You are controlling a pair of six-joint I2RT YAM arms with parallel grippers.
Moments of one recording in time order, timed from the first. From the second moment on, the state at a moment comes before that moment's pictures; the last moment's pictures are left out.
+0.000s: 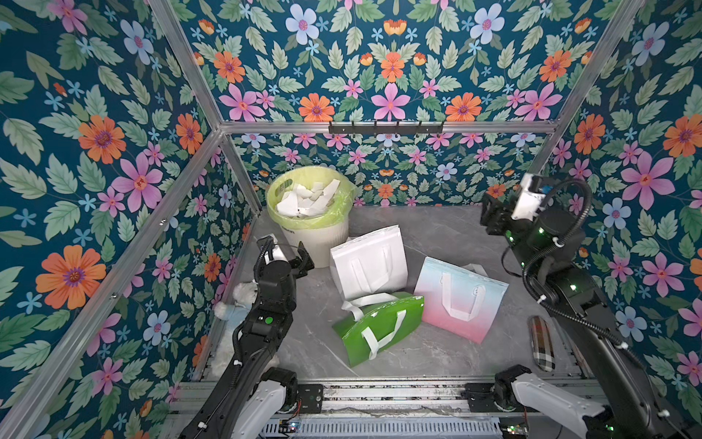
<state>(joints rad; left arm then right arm) -0.29 0.80 0.59 0.00 -0.49 -0.33 0.22 0.94 1.21 -0.33 0.28 0.23</state>
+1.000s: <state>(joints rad) -0.21 1.38 0.31 0.70 -0.70 -0.10 -0.18 1.03 0.25 0.37 0.01 0.26</state>
